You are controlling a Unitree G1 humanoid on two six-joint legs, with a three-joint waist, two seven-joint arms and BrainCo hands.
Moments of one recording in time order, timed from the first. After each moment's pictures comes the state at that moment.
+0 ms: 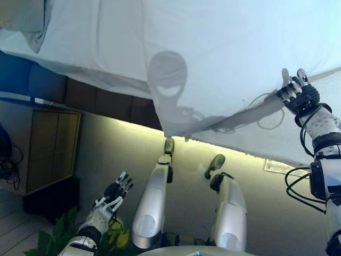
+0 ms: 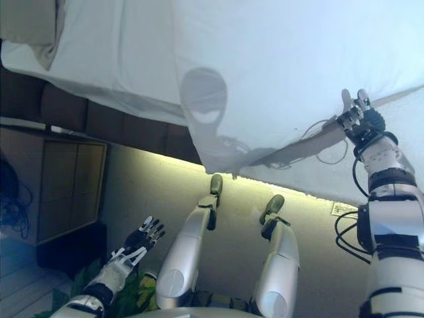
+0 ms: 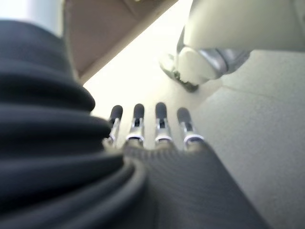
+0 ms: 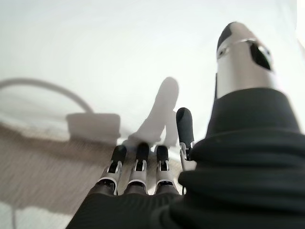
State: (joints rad) left arm -0.15 0.33 -0.21 0.99 -1.08 -0.04 -0.33; right arm -0.96 -0.77 0.07 1.27 1.21 0.19 0.13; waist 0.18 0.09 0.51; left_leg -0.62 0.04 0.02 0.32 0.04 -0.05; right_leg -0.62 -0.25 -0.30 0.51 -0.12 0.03
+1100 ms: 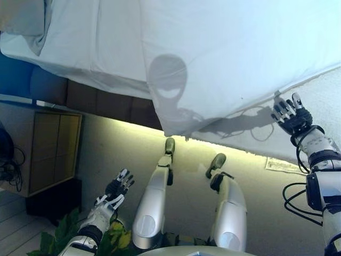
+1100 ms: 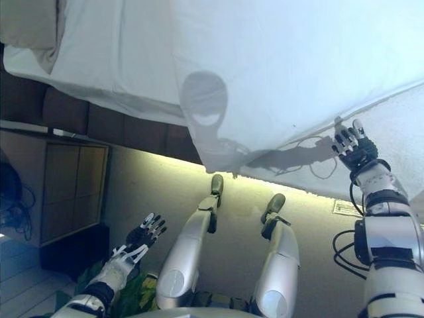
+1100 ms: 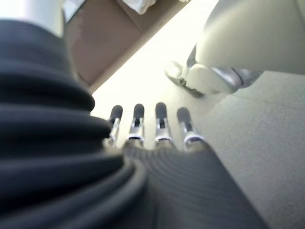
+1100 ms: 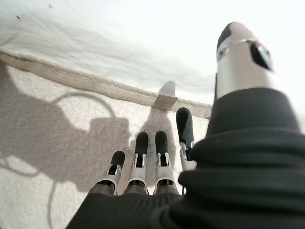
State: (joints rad) left arm -0.15 0.33 -0.21 0.96 -1.08 -0.06 -0.32; right arm -0.88 -0.76 0.05 1.32 1.23 0.20 0.21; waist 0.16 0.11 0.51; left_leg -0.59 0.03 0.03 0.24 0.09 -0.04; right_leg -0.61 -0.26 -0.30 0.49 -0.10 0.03
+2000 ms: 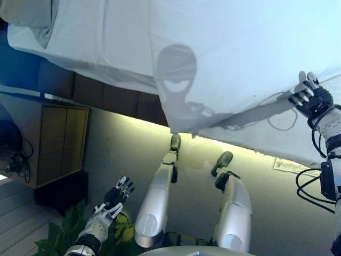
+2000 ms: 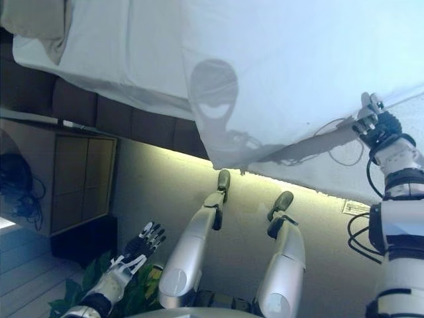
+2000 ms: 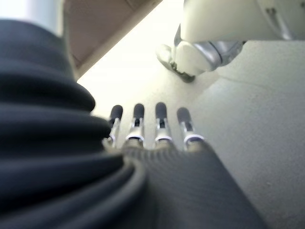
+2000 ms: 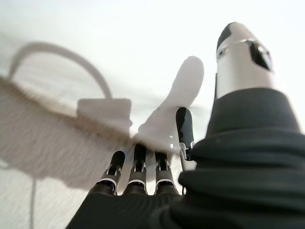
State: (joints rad) left arm -0.06 0.33 -0.21 0.93 -1.08 -0.07 -0.36; right arm -1.05 -0.85 0.13 1.32 1.17 0.23 0.11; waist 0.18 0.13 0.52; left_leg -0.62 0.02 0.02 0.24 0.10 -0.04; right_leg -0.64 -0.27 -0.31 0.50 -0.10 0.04
